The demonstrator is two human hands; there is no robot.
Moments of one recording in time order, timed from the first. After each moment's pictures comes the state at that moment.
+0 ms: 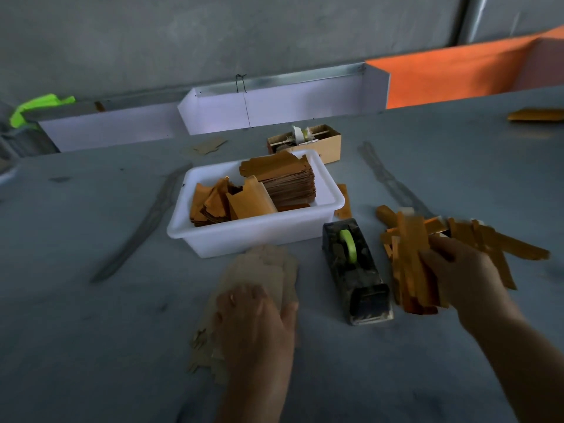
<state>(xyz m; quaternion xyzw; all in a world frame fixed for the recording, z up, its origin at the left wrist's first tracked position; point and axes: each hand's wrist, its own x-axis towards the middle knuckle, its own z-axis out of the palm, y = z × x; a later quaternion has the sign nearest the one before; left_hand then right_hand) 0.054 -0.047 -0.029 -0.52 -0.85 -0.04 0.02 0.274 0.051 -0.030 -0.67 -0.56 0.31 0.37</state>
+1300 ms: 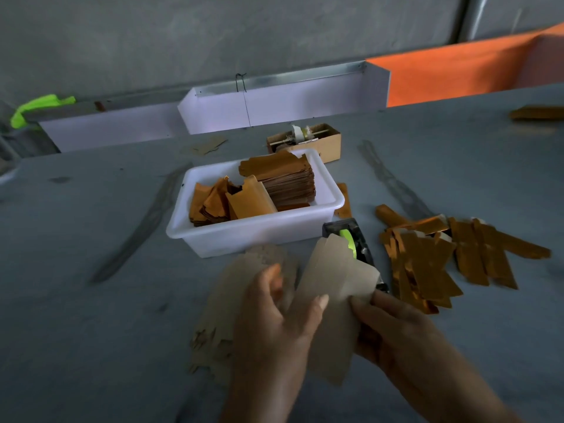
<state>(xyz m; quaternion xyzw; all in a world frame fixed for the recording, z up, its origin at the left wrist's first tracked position) 0.067 -0.062 -0.008 -0.45 -0.72 -0.46 -0.26 0.211 -0.021 -0.030 -0.40 -0.32 0.77 0.38</state>
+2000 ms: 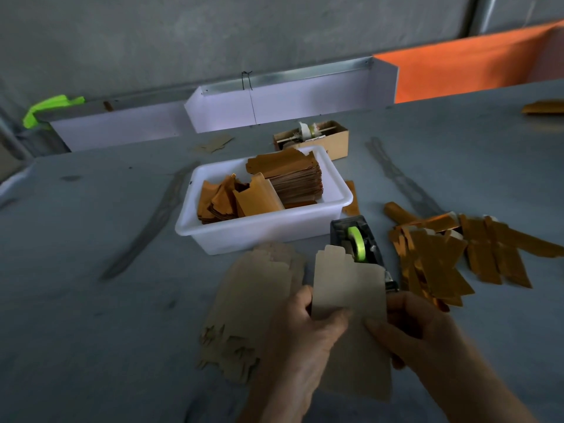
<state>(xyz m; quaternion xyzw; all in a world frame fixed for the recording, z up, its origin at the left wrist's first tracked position) 0.080 -0.055 -0.021 -0.41 -0.67 -0.44 -0.45 0.226 -0.032 -0.030 -0.54 -0.55 0.54 0.34</state>
